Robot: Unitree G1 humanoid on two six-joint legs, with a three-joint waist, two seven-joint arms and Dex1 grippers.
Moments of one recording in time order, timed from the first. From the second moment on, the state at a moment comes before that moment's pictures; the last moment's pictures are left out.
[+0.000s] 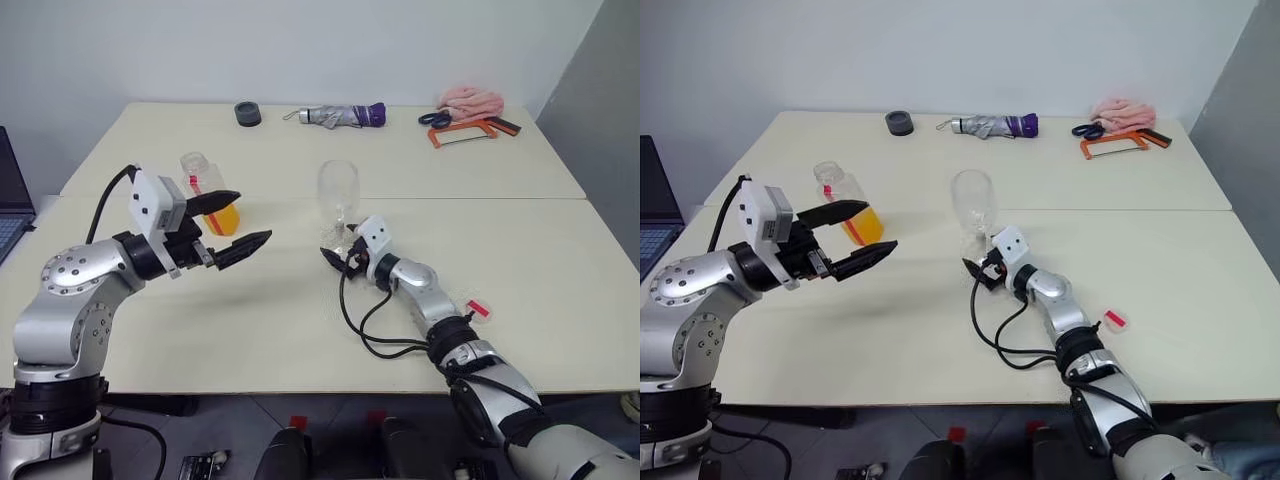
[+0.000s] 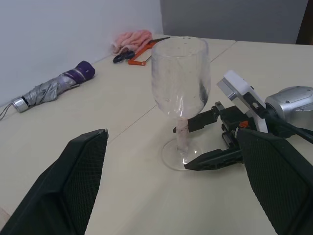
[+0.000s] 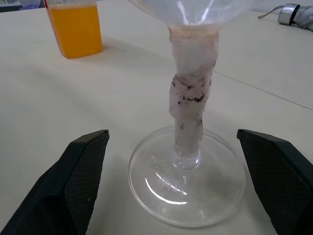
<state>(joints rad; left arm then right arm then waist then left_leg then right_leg) -0.33 0.75 0.26 -0.23 -0.55 0.45 -0.91 -0.74 -0.04 0.12 0.82 0.02 -0.19 0.55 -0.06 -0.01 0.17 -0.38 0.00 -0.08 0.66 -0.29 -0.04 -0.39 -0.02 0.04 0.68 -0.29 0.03</state>
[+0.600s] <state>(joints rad) -0.25 0.69 0.26 -0.23 -0.53 0.42 -0.85 -0.35 -0.31 0.22 0.09 0.04 0.11 0.77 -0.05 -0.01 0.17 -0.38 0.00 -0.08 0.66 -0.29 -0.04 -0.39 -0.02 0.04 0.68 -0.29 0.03</state>
